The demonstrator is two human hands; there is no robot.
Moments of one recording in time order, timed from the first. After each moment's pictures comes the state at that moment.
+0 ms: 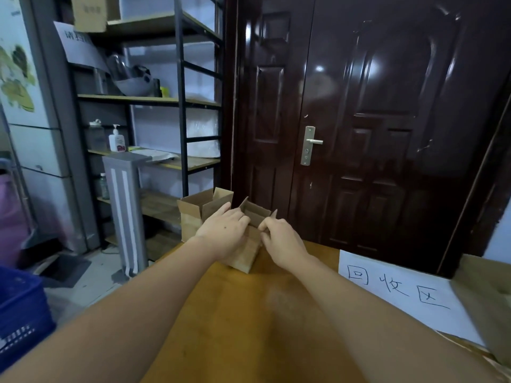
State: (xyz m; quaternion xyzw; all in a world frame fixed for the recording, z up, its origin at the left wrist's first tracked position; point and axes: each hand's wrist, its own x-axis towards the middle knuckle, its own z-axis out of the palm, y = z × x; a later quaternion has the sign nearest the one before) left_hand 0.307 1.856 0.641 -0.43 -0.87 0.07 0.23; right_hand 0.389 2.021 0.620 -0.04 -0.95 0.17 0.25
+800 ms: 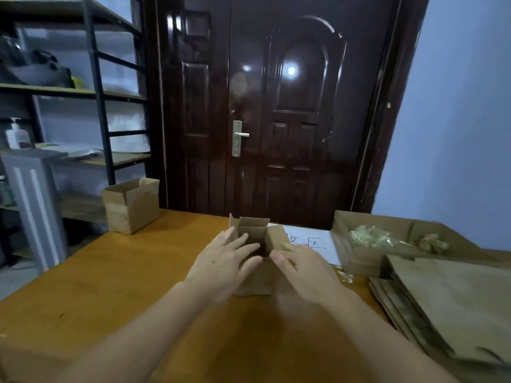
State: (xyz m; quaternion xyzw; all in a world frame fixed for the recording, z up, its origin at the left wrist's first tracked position) left_hand 0.536 1.915 0.585 -0.52 -0.82 -0.15 0.18; right_hand 0.702 2.079 0.605 -0.17 -0.95 0.15 0.21
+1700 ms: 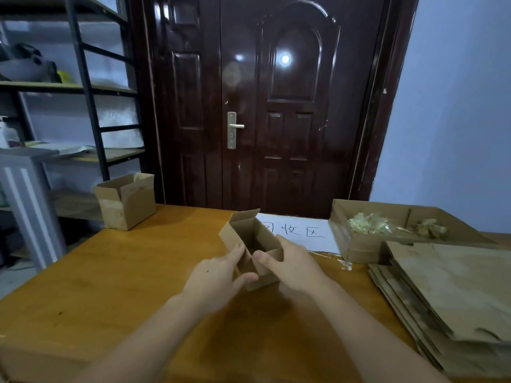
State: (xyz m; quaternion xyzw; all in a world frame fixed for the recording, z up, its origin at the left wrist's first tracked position) left_hand 0.549 1.904 0.556 -0.49 -0.85 -0.18 0.11; right_hand 0.679 2.065 0.590 -0.26 -0.92 0.26 0.16
